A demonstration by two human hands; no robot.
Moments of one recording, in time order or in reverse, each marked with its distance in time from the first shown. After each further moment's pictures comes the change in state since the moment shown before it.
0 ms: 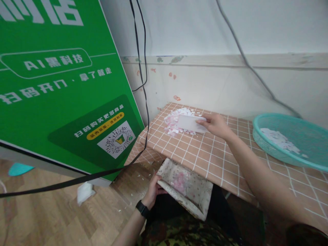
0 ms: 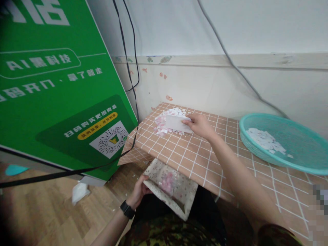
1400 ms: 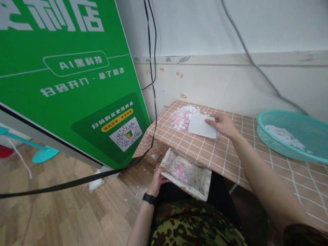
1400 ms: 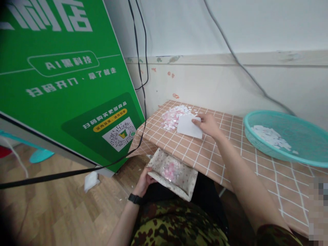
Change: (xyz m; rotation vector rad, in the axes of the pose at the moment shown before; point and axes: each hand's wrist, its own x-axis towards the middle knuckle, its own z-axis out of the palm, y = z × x) left_hand -0.021 -0.003 -0.005 -0.080 -0.048 0.173; right_hand -0.025 0.013 0.013 0.166 0.099 0.102
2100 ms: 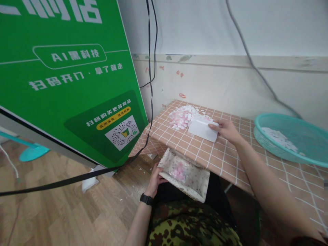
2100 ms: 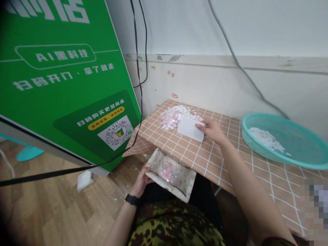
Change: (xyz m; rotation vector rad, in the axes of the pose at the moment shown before) left_hand -0.002 0.003 0.005 0.031 0.015 0.024; right_hand -0.021 0.021 -0.008 0.266 -0.067 0.251
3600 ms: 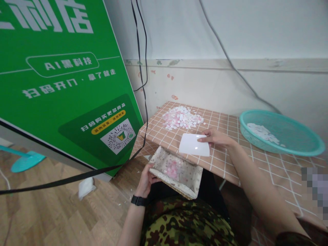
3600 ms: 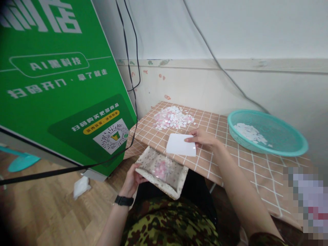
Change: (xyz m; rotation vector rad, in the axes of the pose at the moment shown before) left_hand -0.018 0.038 0.017 -0.007 0.114 -0.107; right_hand -0.044 -0.010 -0.004 0.206 -0.553 0.179
